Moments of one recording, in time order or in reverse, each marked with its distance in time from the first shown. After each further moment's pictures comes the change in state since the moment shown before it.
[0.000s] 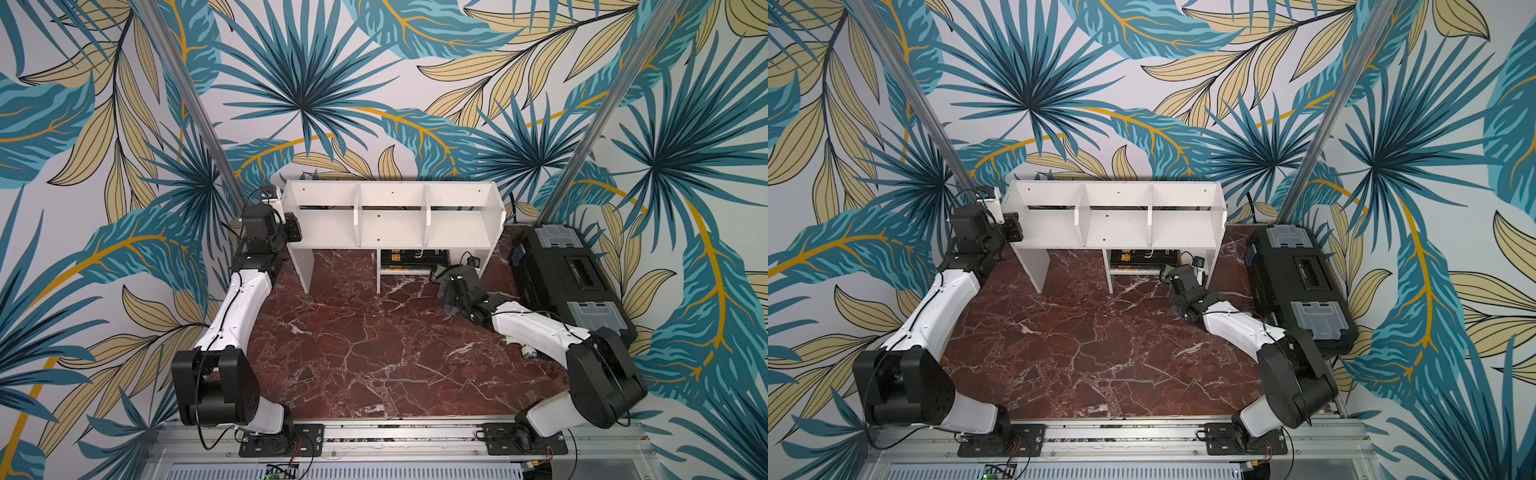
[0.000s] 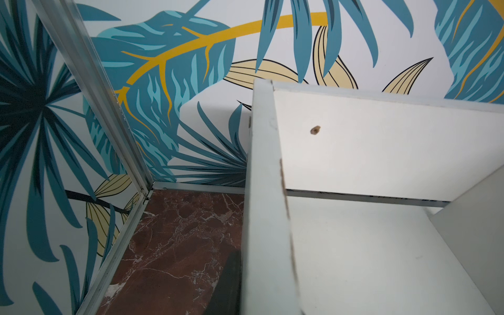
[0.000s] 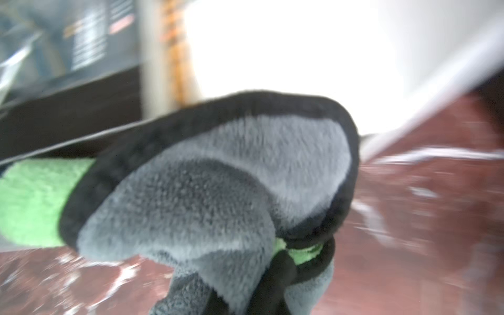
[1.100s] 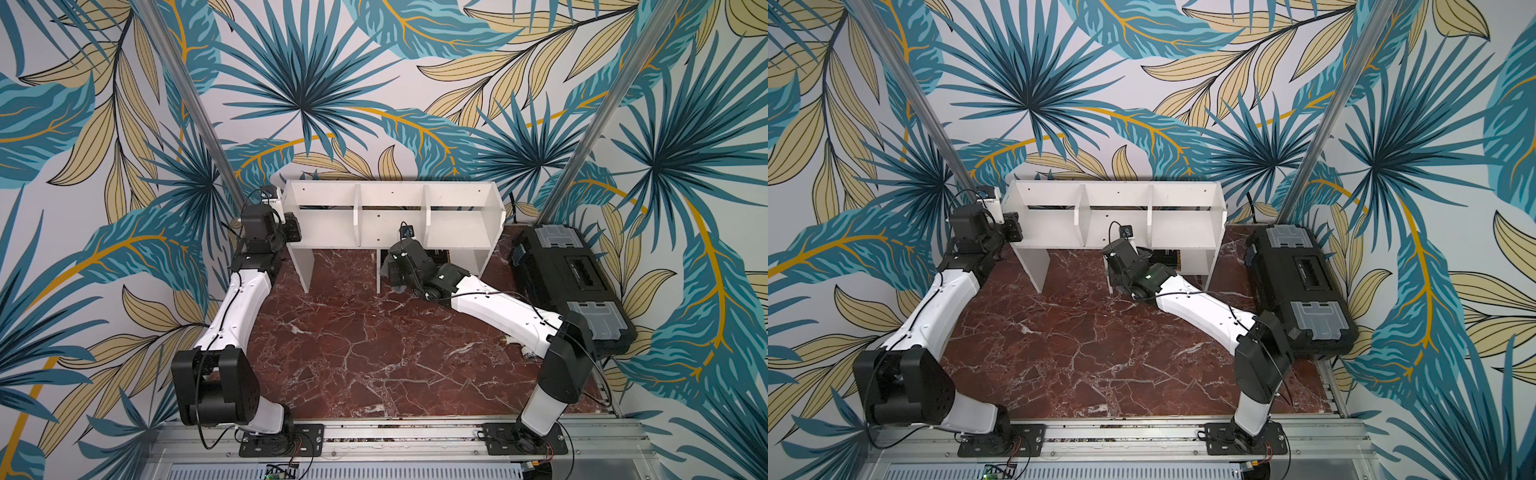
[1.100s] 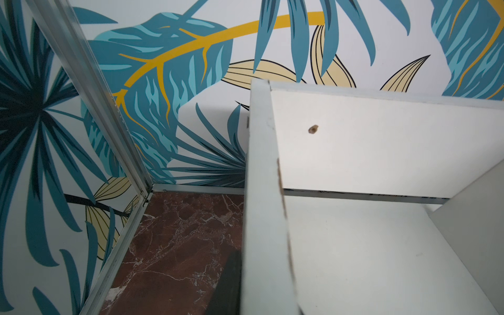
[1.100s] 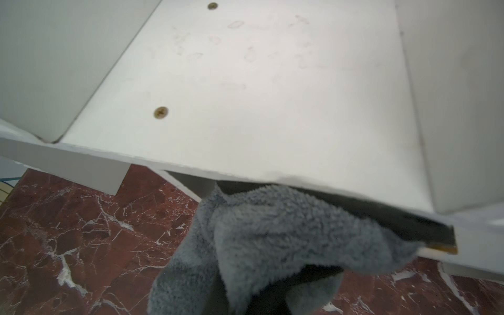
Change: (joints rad) left arm 0.003 0.000 -0.001 0.004 0.014 0.016; right arm 0.373 0.290 0.687 -0.269 0.026 -0.159
